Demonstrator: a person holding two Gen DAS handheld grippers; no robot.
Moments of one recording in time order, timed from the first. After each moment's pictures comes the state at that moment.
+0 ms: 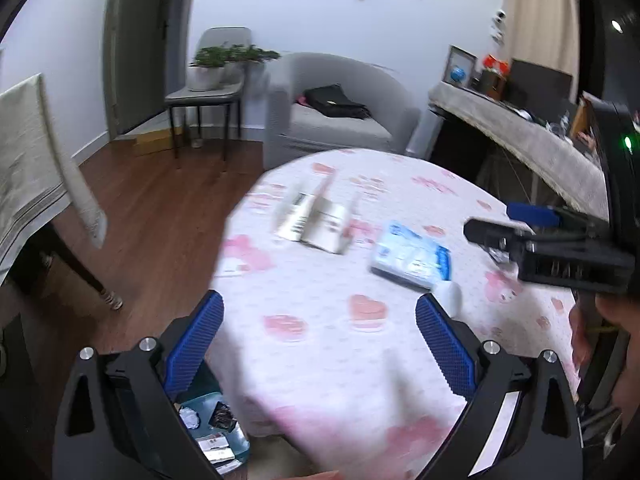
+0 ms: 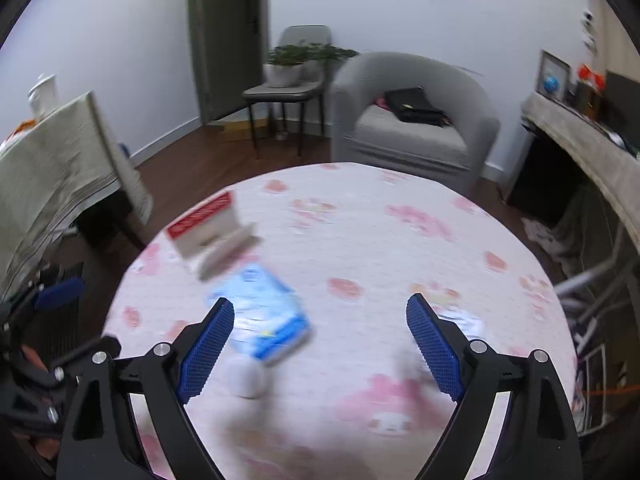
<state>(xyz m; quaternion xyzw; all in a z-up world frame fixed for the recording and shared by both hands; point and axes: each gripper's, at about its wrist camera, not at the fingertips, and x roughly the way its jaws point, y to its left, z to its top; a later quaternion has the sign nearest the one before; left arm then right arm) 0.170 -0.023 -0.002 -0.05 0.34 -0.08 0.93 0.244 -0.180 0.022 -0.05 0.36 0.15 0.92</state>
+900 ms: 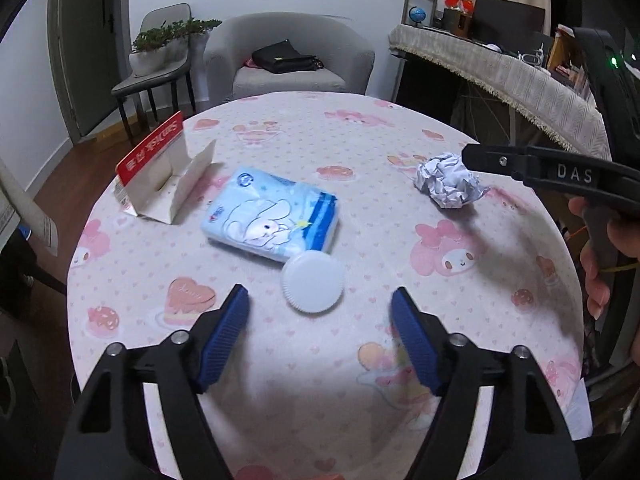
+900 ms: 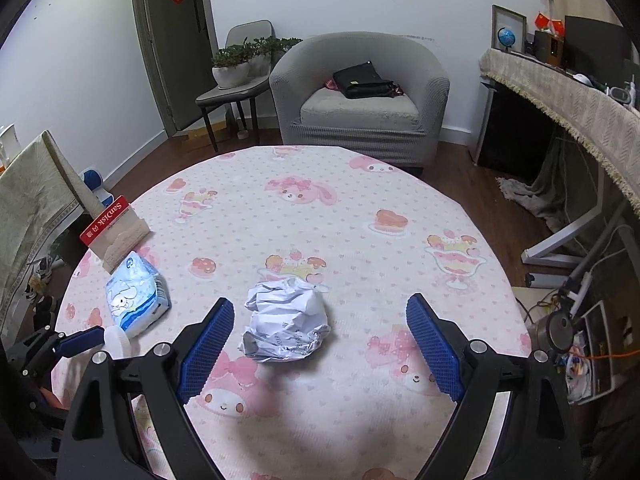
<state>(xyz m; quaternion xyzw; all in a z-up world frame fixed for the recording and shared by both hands) 0.196 -0.128 -0.038 0.01 0.41 -0.12 0.90 0.267 -0.293 0.000 0.00 0.39 0.11 0.91</state>
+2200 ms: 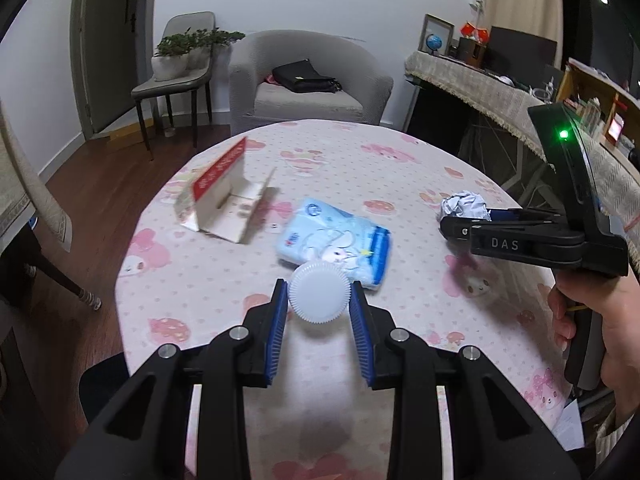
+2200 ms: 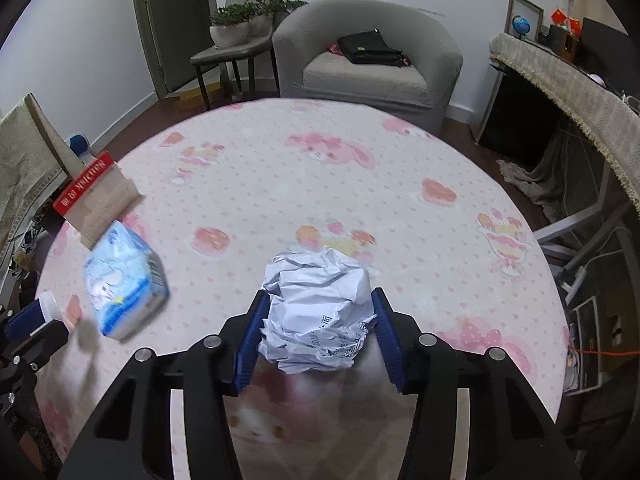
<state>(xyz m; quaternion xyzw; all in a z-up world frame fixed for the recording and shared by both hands) 0.191 -0.077 -0.016 -0.03 0.38 -0.11 0.92 0.285 -0.242 -0.026 -0.04 0.44 0.10 0.89</state>
